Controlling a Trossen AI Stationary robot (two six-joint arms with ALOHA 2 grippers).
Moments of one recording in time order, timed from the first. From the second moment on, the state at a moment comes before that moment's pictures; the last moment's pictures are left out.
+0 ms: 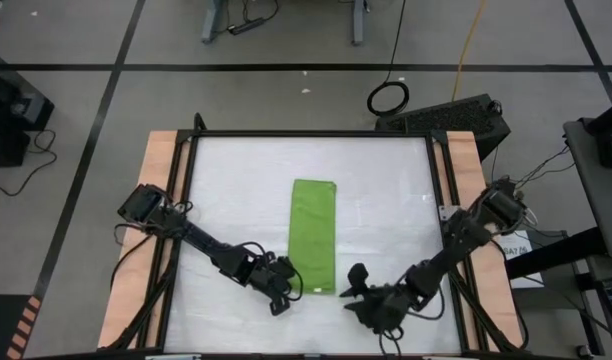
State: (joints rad) left arm -0.48 1.86 0.99 -0.11 -0.12 -0.86; right arm 0.75 1.76 0.86 0.10 0.53 -0.16
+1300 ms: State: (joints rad) left arm -0.41 1.87 0.99 -0.06 0.08 -0.85; right arm 0.66 1.94 0.97 -0.05 0.60 -0.55
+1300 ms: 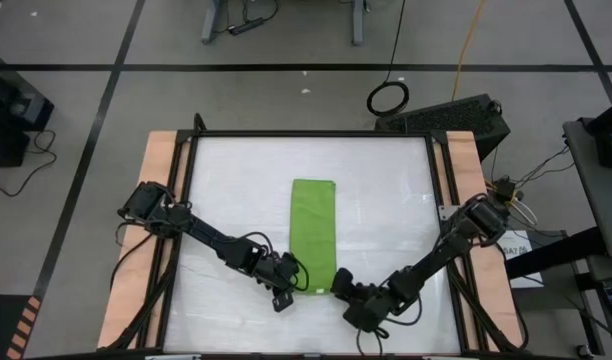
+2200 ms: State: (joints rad) left arm -0.46 1.69 0.99 -0.06 -0.14 -0.54; right arm 0.52 1.88 0.99 -0.16 0.19 -0.18
